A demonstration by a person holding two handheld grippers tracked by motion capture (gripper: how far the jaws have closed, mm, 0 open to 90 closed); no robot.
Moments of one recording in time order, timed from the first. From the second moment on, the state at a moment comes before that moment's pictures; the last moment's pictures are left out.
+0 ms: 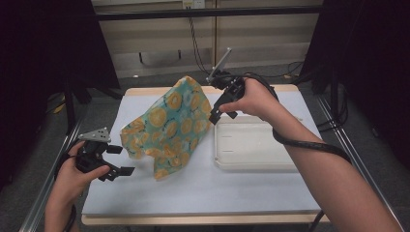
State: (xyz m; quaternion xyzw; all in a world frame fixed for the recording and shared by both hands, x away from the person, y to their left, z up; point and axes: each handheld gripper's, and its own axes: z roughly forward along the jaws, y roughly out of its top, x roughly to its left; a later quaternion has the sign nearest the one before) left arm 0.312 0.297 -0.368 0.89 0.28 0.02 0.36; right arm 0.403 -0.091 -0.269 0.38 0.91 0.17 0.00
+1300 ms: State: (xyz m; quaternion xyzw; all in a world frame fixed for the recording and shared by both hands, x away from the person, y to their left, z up) left arm 0.314 0.298 -0.370 0.89 0.28 0.02 0.36; right arm 0.424 -0.044 -0.251 0.47 0.84 0.26 -0.04
